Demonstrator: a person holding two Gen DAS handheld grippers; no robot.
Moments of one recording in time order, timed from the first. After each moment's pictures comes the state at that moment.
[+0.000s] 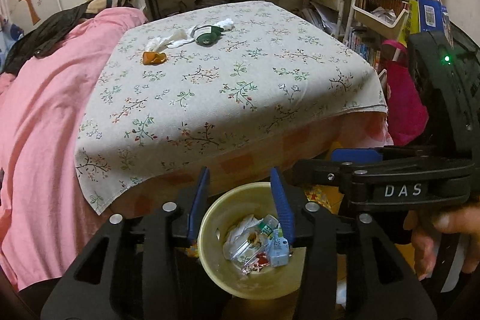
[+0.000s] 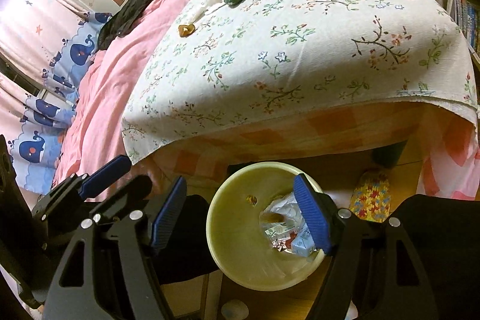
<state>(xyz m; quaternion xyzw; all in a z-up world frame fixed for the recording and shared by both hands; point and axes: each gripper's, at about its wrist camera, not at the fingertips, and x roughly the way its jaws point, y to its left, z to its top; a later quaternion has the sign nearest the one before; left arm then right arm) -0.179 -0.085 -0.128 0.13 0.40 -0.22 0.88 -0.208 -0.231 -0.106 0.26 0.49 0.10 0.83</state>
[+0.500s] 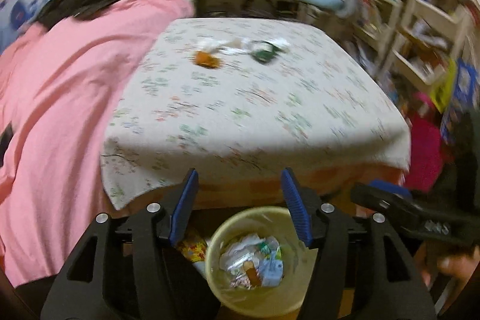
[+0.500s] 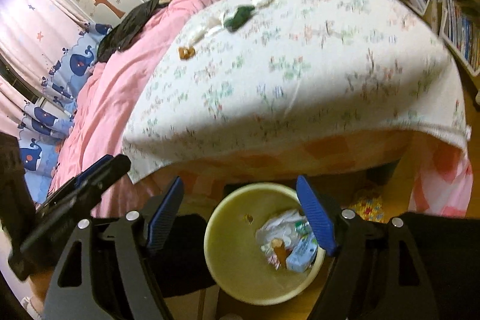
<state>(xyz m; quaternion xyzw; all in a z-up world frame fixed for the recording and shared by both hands) -0.136 -0.038 -0.111 0.02 0.40 -0.13 0.91 -0.201 -0.239 -0.087 0.25 0.45 0.08 0.86</state>
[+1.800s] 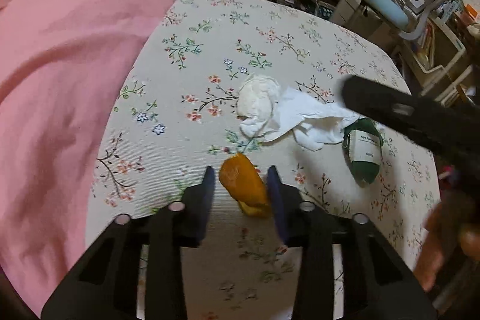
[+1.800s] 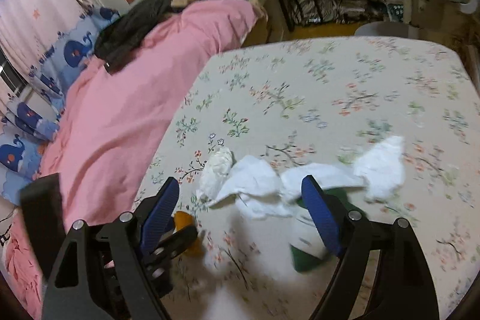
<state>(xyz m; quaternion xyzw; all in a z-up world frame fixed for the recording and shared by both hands) 0.163 -0.027 -0.150 -0.05 0.52 -0.12 0.84 0.107 -0.185 -0.055 0.15 0.47 0.13 0.86</state>
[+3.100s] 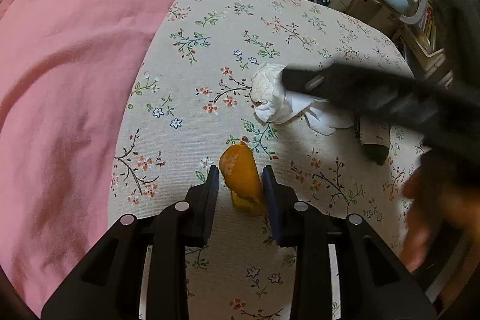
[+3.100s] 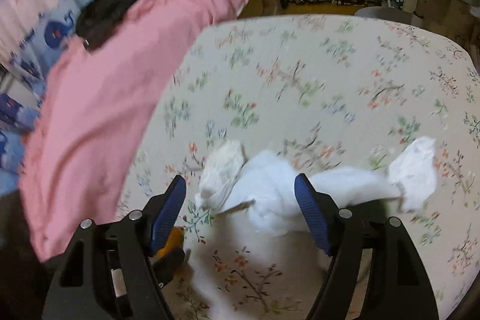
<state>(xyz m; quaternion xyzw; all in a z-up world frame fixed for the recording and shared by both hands) 0.160 -0.019 -0.148 -0.02 0.53 -0.12 0.84 0.127 -0.150 -0.075 0.11 0.52 0.09 0.84</state>
